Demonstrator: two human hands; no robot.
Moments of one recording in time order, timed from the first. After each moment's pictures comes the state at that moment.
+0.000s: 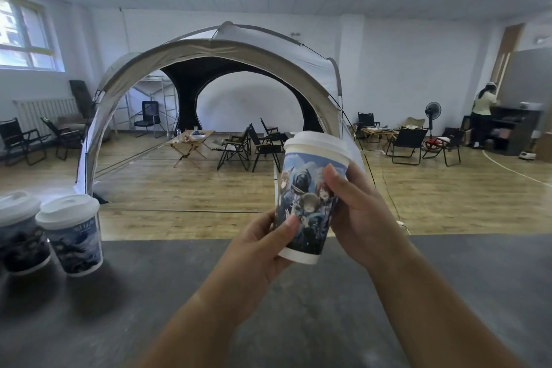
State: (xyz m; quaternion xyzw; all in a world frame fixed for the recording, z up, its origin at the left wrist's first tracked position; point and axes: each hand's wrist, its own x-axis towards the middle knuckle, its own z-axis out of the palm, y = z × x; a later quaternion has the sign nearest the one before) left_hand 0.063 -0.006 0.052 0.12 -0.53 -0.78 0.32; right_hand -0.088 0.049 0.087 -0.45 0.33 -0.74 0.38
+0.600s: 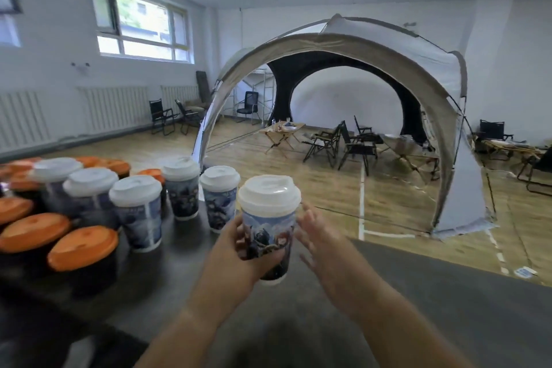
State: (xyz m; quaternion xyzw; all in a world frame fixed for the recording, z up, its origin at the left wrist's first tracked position) left_hand 0.234 -0.070 -0.005 0.43 -0.60 -0.44 0.52; right_hand 0.072 -0.042 0.026 -0.52 0.43 -0.51 0.53
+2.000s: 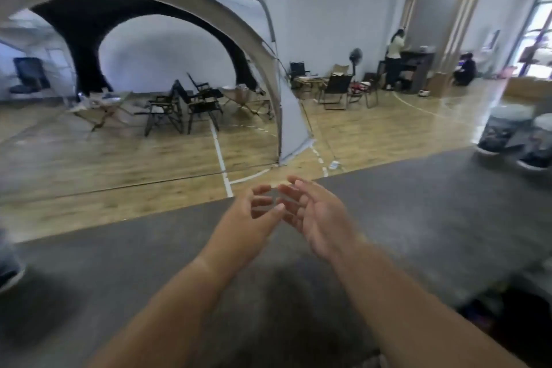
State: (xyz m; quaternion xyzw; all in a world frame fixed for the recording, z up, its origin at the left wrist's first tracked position) left_hand 0.053 -0.079 -0.015 0.23 -0.75 -0.56 0.27; right_hand -0.066 0.000 -0.019 -0.17 0.47 -0.77 0.39
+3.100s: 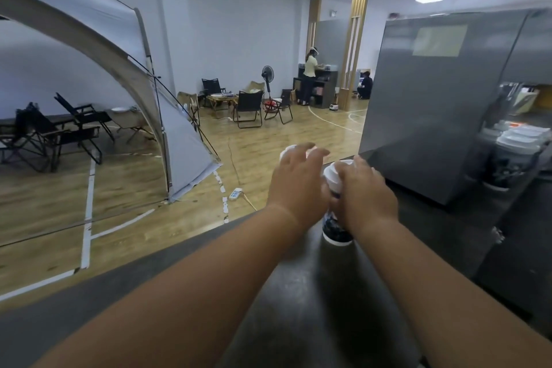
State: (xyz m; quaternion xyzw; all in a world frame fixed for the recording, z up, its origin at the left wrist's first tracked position) left_hand -0.641 0.227 0.021 0.02 -0.93 -0.21 0.31; right_hand -0.694 0.342 0.007 -0.18 0.95 -0.14 -0.19
